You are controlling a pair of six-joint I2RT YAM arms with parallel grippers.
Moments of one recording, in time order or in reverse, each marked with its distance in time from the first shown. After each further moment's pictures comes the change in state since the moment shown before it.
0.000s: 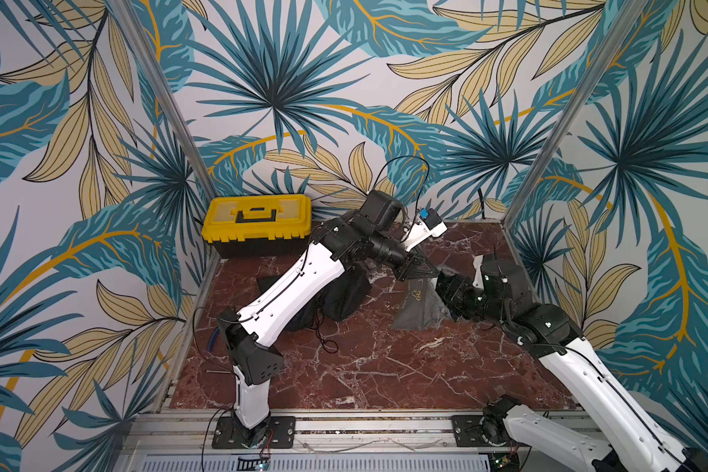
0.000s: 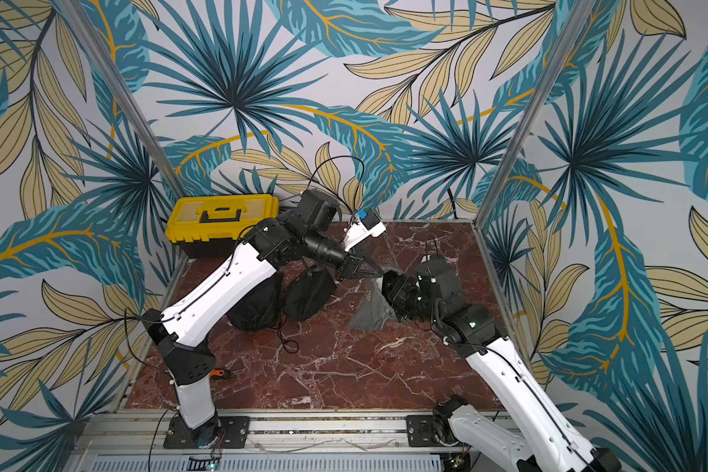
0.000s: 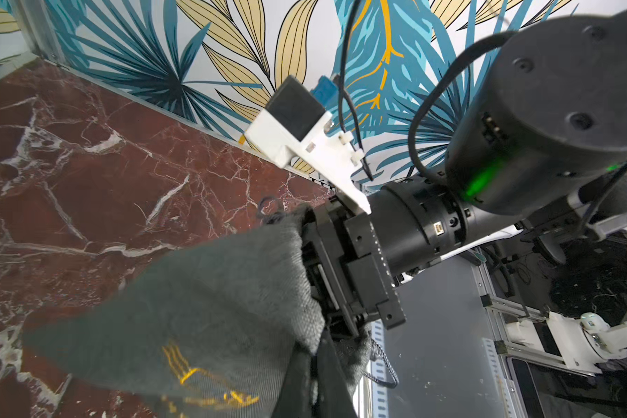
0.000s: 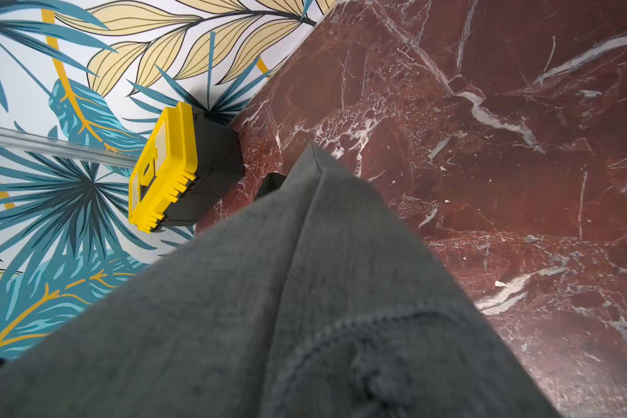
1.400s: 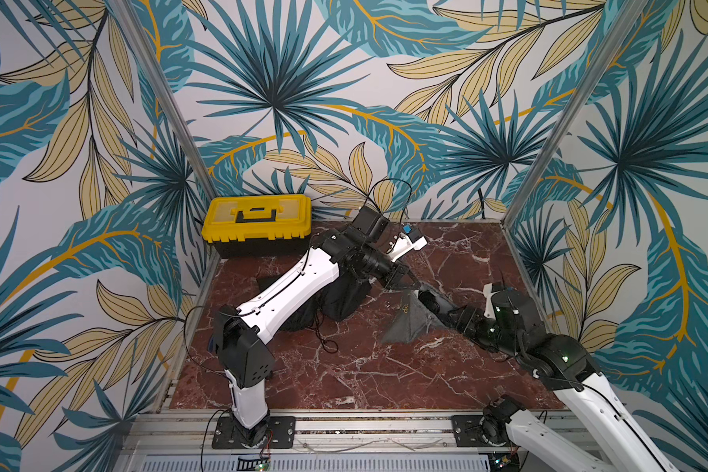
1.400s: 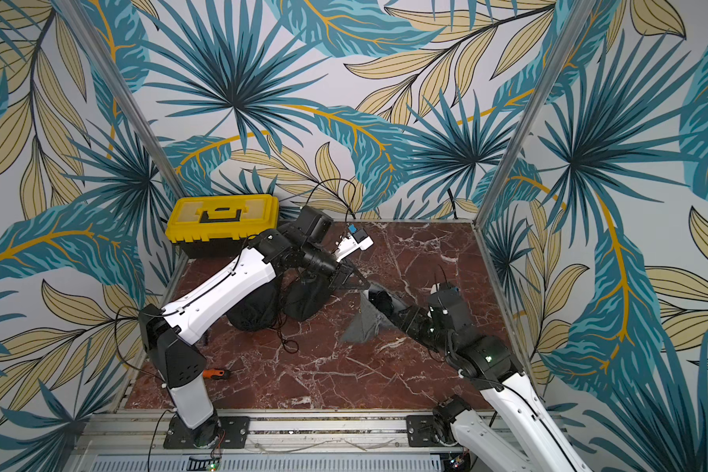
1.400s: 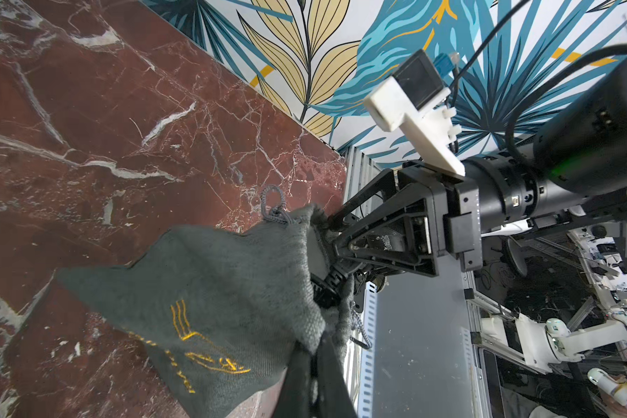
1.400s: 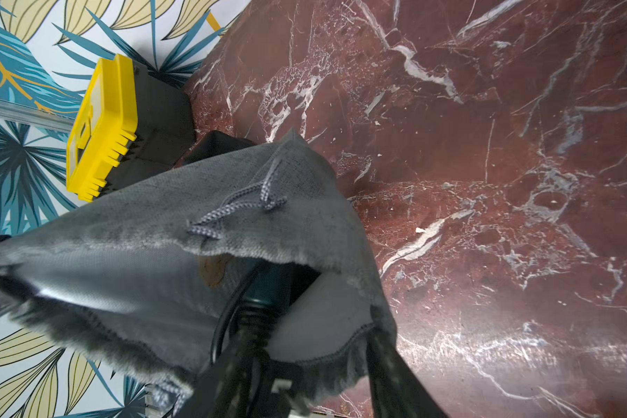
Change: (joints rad) left arm 0.087 -0.062 -0.292 0.083 0.055 -0.040; right arm -0.004 -0.241 -0.179 -0.158 0.020 -0.053
